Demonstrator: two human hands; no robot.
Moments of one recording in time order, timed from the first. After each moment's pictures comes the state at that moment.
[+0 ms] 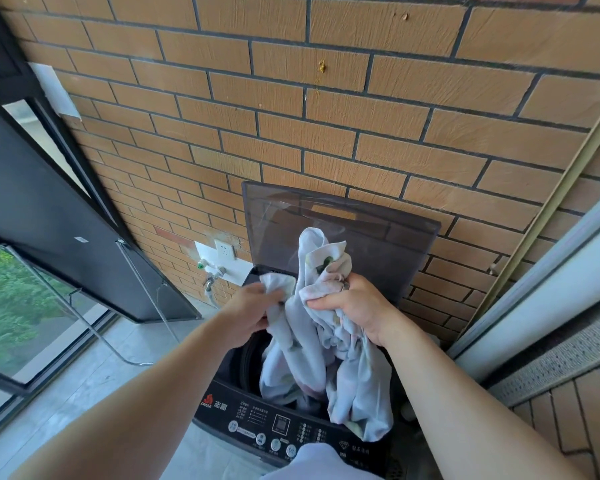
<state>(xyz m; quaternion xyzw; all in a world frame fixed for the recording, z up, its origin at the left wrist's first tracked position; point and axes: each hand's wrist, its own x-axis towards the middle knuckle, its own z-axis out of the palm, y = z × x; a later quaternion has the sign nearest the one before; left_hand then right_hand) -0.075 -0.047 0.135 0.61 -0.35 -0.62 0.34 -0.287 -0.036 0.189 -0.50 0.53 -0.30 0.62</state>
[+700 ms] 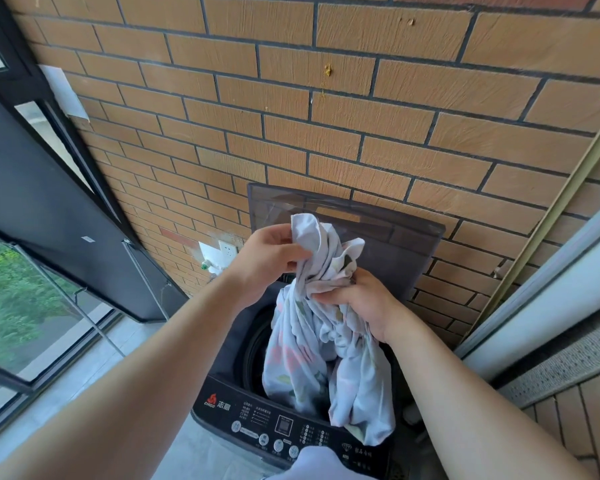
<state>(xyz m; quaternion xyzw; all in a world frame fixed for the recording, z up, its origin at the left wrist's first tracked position) -0.094 -0.047 0.244 0.49 -0.54 -0.54 0.43 -0.284 -0.035 0.205 -0.53 0.47 -0.33 0.63</state>
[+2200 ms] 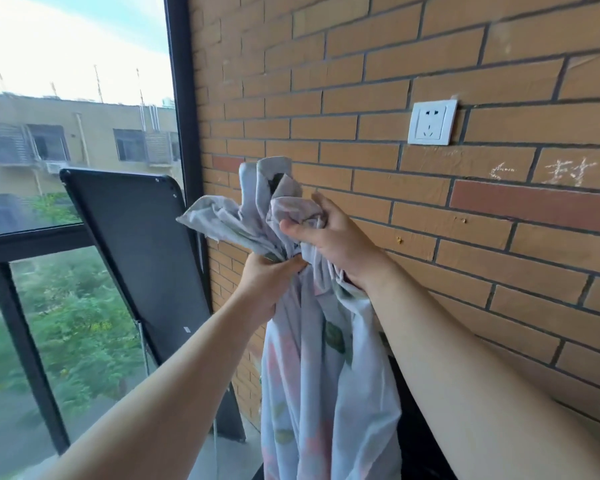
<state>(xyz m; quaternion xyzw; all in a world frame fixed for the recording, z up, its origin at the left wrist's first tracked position) -0.022 -0.020 0.403 0.49 -0.42 -0.34 0.69 -0.141 -0.074 0.466 -0.75 0.24 -0.40 0.47</state>
